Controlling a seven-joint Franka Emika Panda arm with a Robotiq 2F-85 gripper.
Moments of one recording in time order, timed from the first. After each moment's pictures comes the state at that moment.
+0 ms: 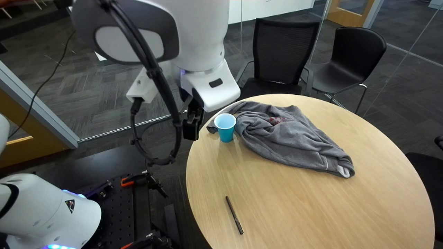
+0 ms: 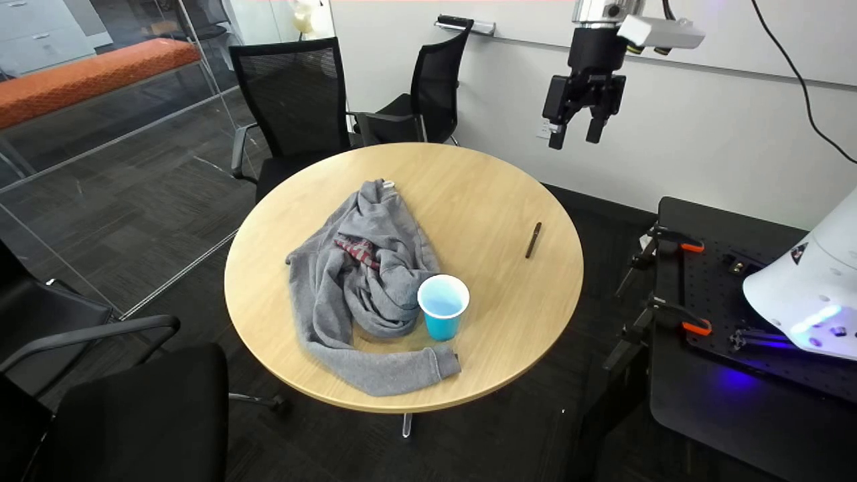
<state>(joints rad) -0.03 -0.25 -0.03 -2.48 0.29 2.15 0.34</state>
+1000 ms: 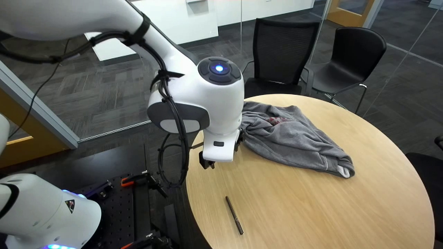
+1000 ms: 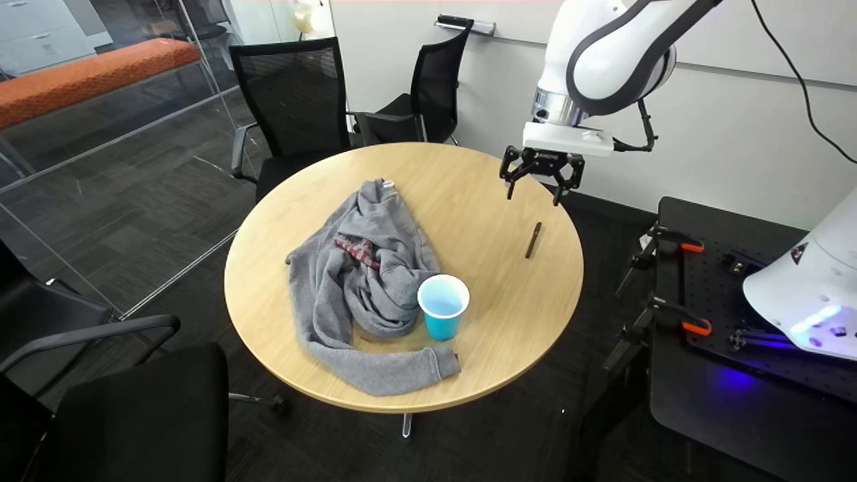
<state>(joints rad) -0.03 0.15 -0.02 -2.50 0.32 2.65 0.94</state>
